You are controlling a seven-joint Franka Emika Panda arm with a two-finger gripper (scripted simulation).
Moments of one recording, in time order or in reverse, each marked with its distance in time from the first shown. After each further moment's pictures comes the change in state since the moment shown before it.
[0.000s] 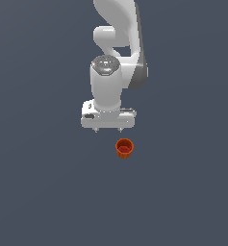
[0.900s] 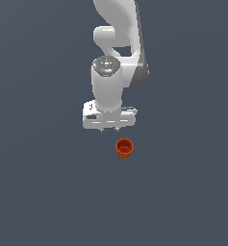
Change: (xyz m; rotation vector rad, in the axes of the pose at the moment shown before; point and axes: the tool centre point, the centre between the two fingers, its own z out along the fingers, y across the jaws) arm -0.004 -0.005 0.002 0.011 -0.012 -0.070
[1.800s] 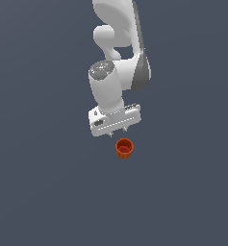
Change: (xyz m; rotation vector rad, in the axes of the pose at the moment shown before) arm 0.009 -0.036 0.010 0.168 0.089 -0.190
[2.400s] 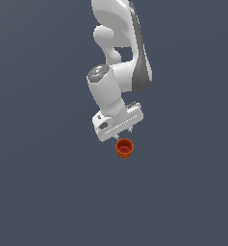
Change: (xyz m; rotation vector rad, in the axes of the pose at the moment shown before) arm 0.011 -0.021 0.011 0.103 0.107 -0.149
